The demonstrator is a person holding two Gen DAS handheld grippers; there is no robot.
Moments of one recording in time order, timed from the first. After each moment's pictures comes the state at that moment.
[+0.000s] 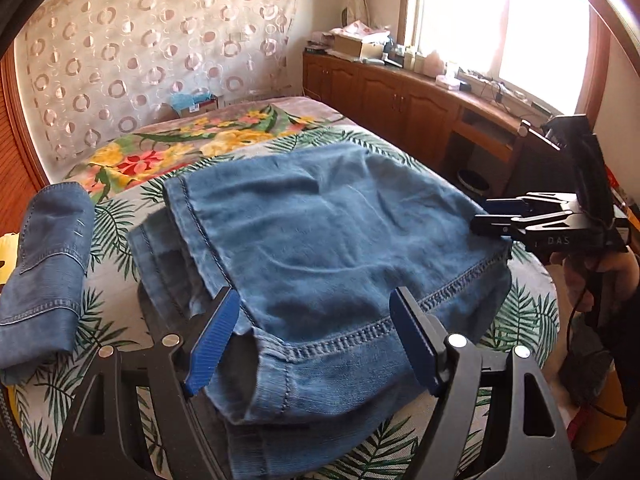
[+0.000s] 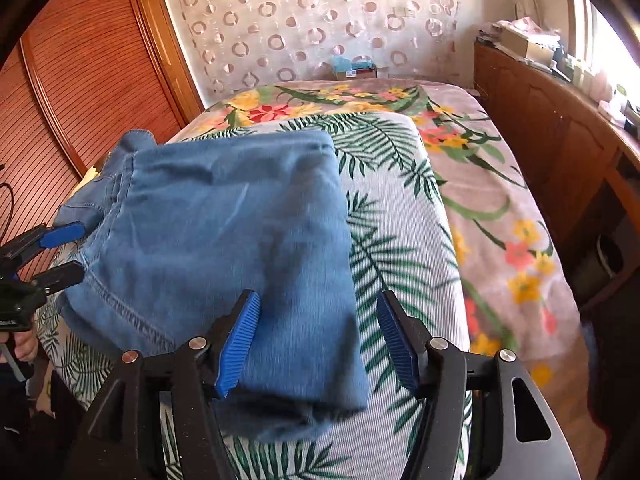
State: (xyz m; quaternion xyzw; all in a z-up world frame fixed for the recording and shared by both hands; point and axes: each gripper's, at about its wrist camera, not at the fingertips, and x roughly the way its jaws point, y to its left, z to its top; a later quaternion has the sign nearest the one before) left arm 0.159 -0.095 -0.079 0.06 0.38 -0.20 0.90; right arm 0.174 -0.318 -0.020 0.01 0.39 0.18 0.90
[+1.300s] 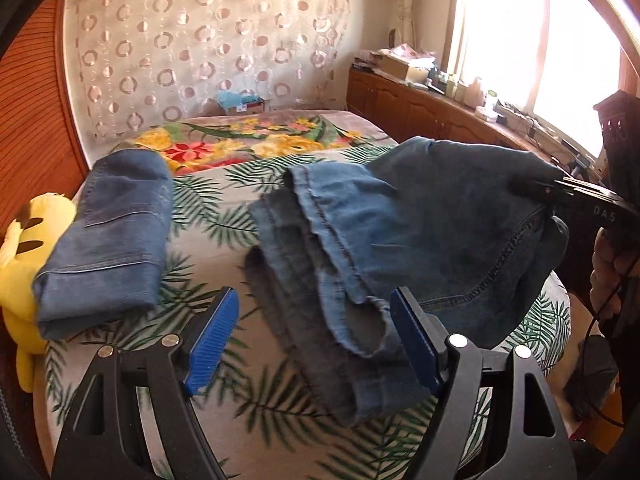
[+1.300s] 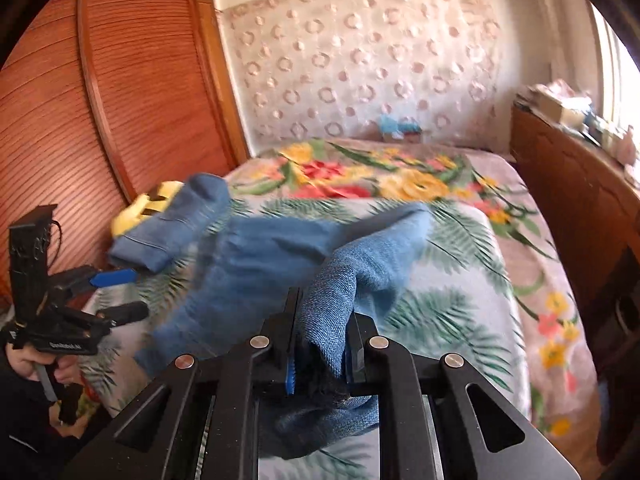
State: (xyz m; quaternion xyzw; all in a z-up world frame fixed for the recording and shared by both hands) left arm 0.134 0.003 -0.065 0.01 0.36 -0.14 0.92; right arm 0.121 -0.227 0.063 -0.01 0.28 0.25 0.93
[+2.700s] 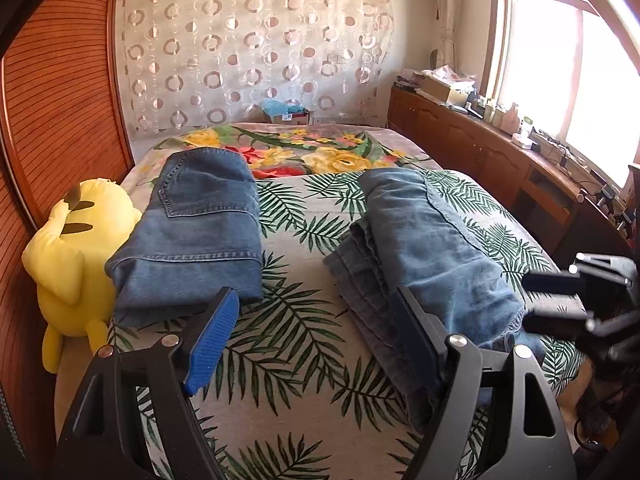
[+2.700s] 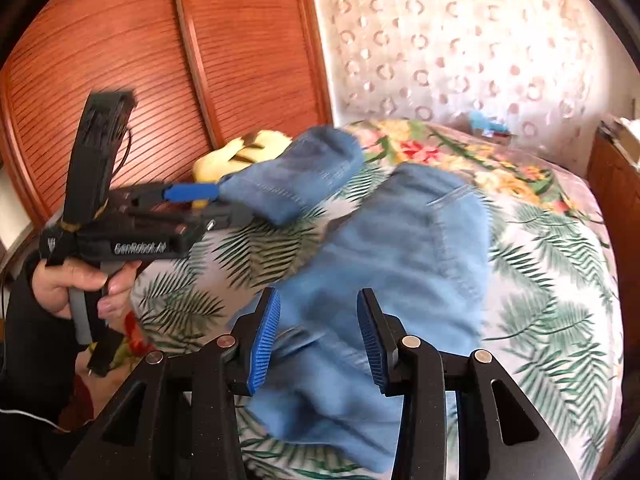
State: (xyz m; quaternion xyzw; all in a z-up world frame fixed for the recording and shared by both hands) left arm 0.130 0.068 -0.056 -0.01 0.34 -0.08 0.94; right arm 0.065 -0.124 0.046 -0.07 0.31 0.36 0.88
